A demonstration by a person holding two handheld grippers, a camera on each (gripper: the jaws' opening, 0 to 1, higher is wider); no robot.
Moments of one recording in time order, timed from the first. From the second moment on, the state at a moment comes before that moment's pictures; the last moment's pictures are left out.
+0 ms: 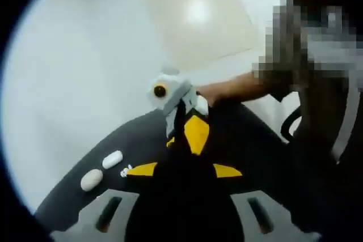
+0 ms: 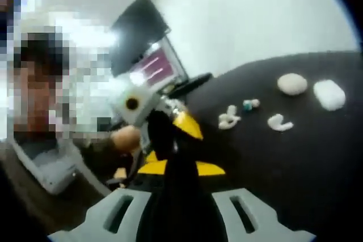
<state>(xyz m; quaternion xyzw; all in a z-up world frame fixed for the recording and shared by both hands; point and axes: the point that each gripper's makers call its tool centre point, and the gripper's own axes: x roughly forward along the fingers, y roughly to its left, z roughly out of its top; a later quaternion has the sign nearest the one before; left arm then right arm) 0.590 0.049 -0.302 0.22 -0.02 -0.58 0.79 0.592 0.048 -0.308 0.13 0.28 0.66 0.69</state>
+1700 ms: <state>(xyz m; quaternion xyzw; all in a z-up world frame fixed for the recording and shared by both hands) 0.674 0.184 -0.206 -0.07 -0.11 -0.31 0.94 0.603 0.061 -0.323 -0.14 0.12 0.65 0.74</state>
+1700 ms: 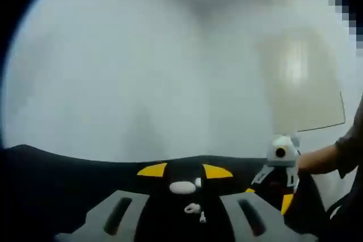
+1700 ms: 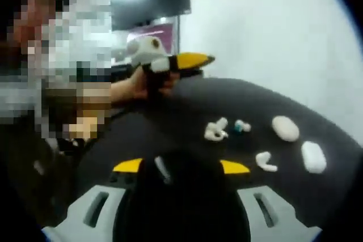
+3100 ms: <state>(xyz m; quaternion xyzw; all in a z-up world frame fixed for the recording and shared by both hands) 0.680 0.211 -0.202 -0.02 -0.14 -0.24 0.96 0.737 -0.134 -0.301 -0.07 0.13 0.27 0.95</state>
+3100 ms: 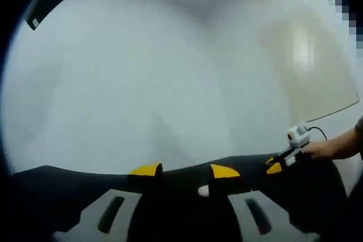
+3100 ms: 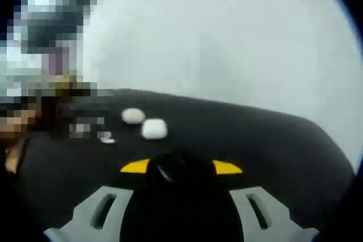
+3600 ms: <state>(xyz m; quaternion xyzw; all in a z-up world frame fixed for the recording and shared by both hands) 0.677 0.204 -0.202 -0.01 -0.14 -0.25 0.96 0.760 -0.163 -0.314 -0.06 0.16 0.21 0.96</state>
